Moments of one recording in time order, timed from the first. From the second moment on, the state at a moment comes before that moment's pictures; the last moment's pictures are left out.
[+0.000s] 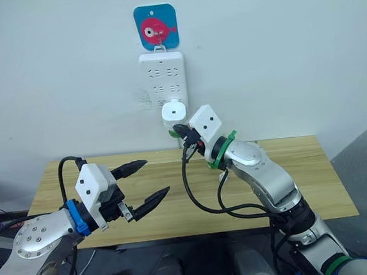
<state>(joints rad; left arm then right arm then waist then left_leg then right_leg) 0.20 0.71 0.31 -0.70 -0.63 0.48 -0.77 -0.56 -0.11 0.37 -0.25 0.08 0.59 0.35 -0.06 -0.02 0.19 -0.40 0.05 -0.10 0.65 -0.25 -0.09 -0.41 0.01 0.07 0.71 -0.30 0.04</state>
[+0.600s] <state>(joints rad) 0.18 0.71 0.29 -0.70 -0.63 0.48 -0.77 -0.56 -0.07 0.37 -0.25 0.07 0.63 0.33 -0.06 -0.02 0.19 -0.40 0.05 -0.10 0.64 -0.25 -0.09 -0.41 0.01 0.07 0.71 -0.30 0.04</state>
